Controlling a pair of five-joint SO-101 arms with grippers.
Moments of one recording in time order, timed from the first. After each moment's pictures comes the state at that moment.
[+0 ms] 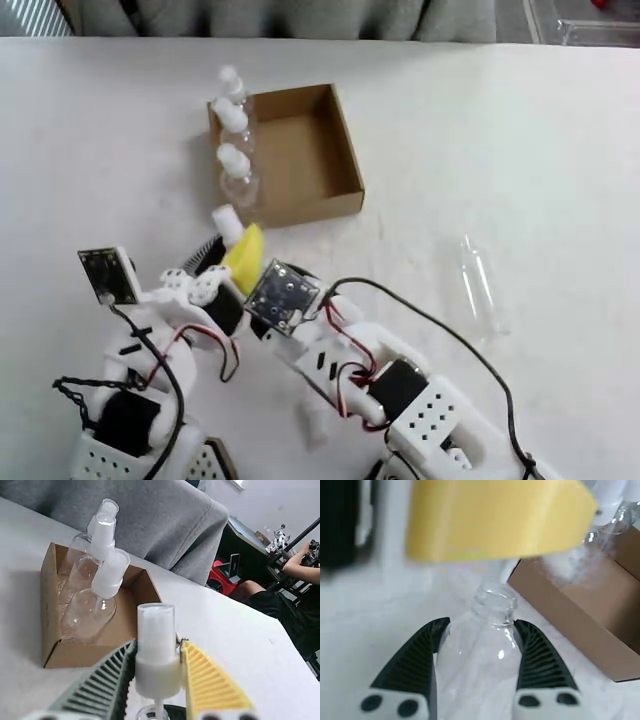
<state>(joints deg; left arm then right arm) 15.0 -101.4 83.6 41.4 34.9 -46.9 -63.6 76.3 25.5 18.0</state>
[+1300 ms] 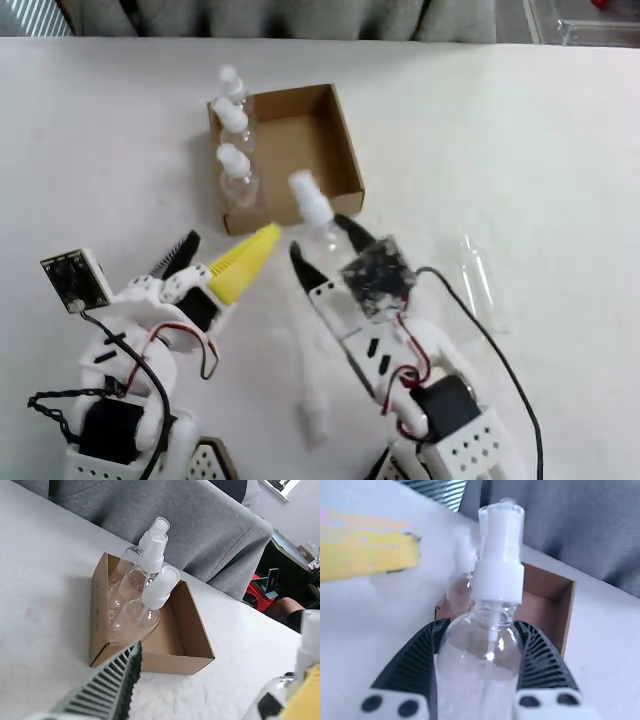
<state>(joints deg) 6.0 -101.8 78.7 50.3 34.9 -31.8 -86.0 76.3 29.0 8.8</state>
